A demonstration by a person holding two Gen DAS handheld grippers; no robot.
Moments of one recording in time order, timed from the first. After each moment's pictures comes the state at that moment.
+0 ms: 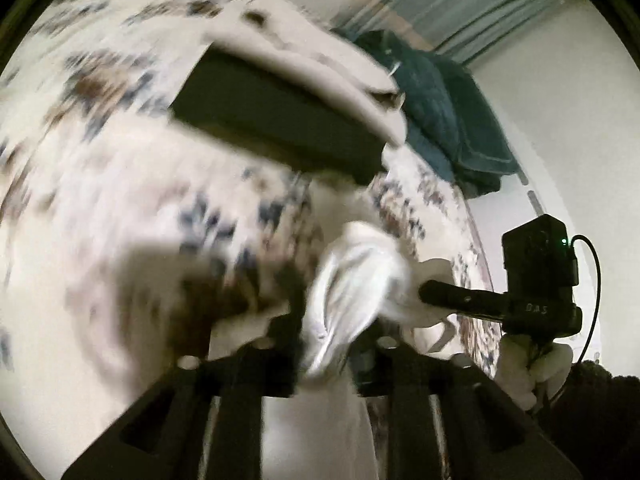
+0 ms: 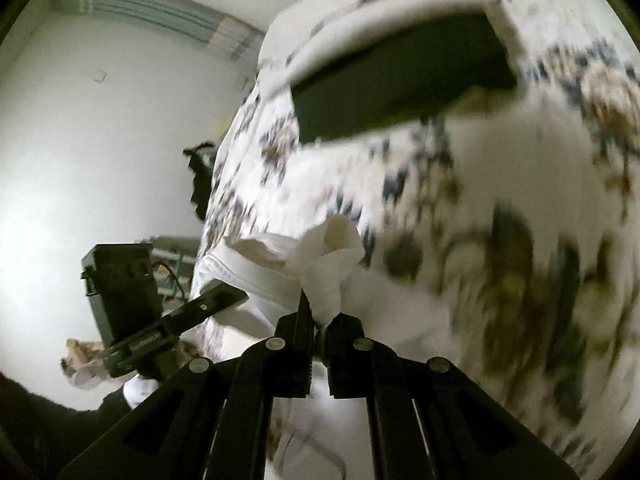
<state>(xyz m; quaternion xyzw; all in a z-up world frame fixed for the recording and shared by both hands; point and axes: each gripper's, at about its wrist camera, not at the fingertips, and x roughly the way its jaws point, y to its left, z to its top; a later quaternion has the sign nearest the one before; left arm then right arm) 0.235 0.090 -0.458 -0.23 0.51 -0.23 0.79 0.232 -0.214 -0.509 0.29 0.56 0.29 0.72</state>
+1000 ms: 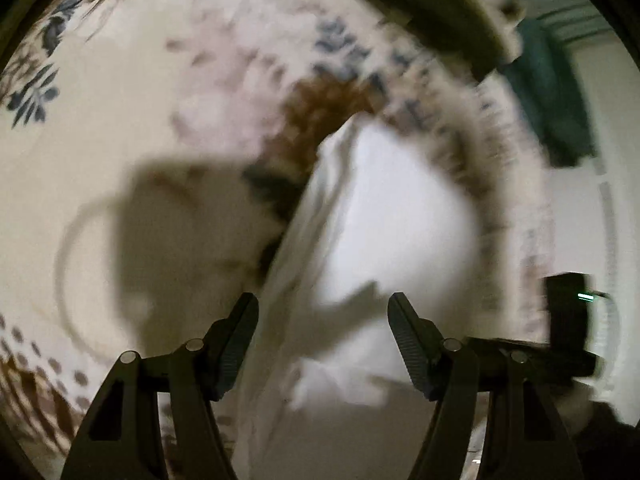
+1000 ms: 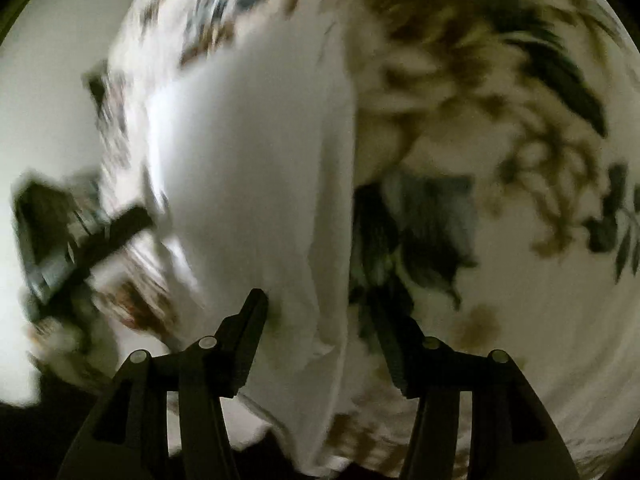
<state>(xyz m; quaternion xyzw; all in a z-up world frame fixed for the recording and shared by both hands) 0.159 0.111 -0.529 -0.25 0.63 -0.14 0.72 0.098 -0.251 -0.620 0.26 0.72 0.18 0.62</state>
